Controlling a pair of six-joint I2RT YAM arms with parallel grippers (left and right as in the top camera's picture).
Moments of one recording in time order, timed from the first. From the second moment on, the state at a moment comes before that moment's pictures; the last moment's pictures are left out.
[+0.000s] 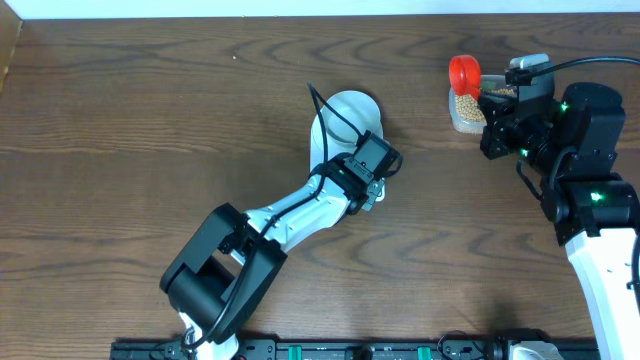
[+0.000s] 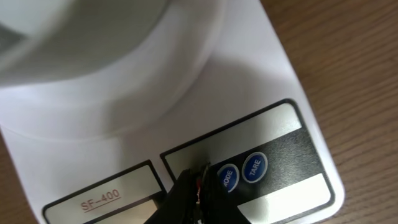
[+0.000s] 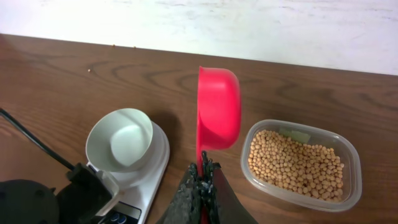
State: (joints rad) left arm -0.74 1.89 1.13 -0.37 -0.22 -0.20; right arm 0.04 1.18 1.07 -0.40 -0.32 -0.05
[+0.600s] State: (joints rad) left arm -0.74 1.90 1.13 -0.37 -0.21 -0.20; right arm 0.04 1.18 1.07 -0.40 -0.32 -0.05
